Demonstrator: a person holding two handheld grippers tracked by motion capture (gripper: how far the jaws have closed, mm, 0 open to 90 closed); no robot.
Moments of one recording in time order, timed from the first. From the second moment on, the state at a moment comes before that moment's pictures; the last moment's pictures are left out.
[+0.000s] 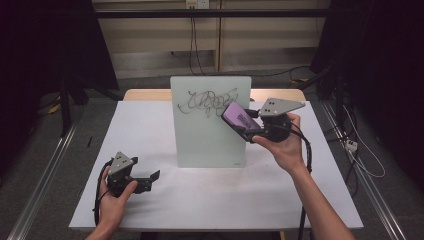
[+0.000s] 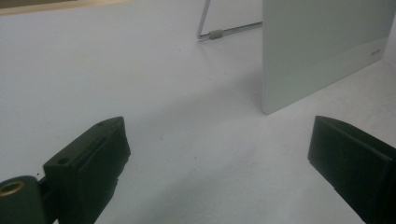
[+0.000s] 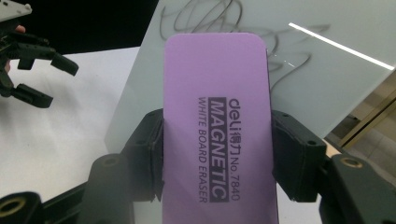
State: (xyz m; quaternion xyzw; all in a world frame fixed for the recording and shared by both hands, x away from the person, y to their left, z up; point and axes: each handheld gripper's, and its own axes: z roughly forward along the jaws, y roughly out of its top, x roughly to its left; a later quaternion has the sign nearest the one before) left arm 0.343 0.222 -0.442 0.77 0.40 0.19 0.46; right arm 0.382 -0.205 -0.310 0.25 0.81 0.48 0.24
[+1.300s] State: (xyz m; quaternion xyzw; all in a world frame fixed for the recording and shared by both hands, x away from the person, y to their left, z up) left arm 0.343 0.222 -0.443 0.77 0.40 0.18 0.46; right arm 0.413 -0.192 -0.273 0.26 0.80 0.45 0.32
